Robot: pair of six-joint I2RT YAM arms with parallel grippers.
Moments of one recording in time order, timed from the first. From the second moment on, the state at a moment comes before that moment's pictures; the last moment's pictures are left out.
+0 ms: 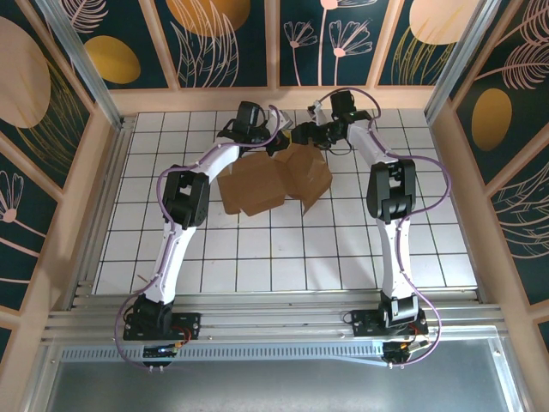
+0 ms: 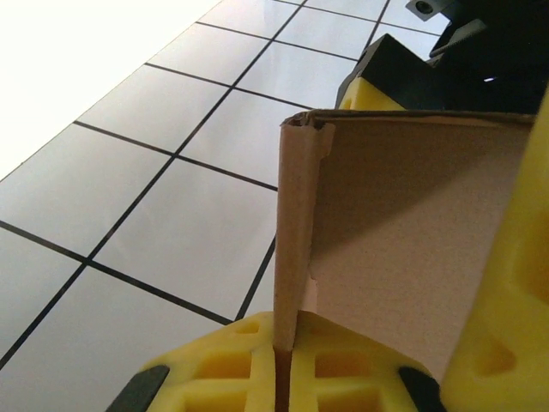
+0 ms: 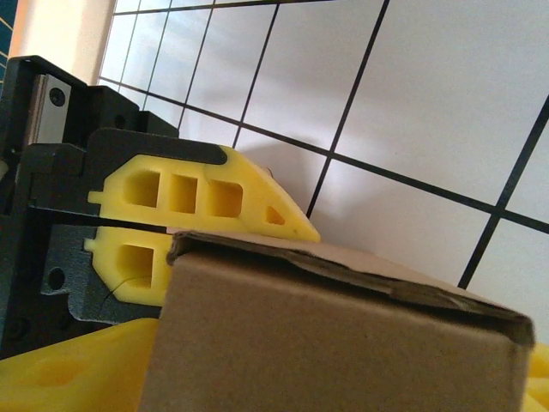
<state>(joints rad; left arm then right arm) -0.40 2.57 2.21 -0.22 0.70 0.35 0.24 2.39 2.14 -0.72 -0.78 0.16</state>
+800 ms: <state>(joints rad) -0.44 2.44 1.93 0.01 0.48 0.42 0.31 2.14 1.89 -0.70 -0.46 0.19</state>
